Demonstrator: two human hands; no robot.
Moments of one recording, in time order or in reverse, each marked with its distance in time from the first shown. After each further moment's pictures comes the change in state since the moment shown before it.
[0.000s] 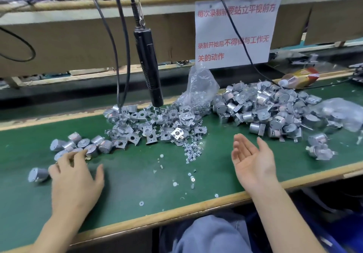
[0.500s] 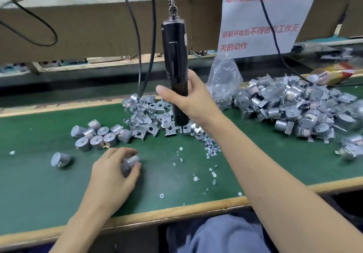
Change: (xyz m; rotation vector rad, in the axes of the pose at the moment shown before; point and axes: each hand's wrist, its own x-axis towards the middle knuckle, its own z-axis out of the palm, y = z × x) left_hand -0.022 0.023 -0.029 -0.383 -0.121 0.231; right_hand 0.010 0.074 0.160 -1.087 -0.751 -0.435
